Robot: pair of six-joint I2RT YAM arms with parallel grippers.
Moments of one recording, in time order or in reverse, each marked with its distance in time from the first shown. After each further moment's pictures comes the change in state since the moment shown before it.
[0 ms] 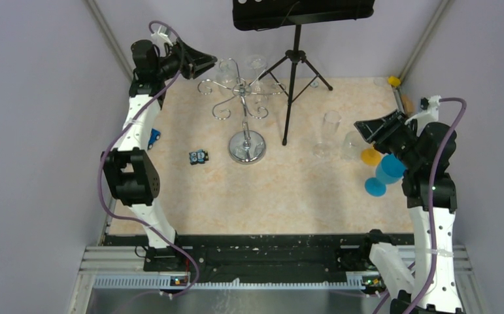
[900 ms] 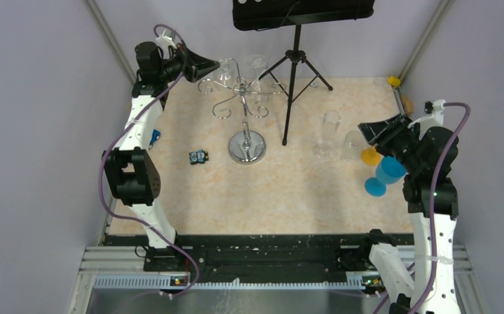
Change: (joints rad) left arm -0.021 0.002 -0.022 -0.025 0.016 -0.026; right arm 0.000 -0.042 -0.001 -0.026 0.062 0.001
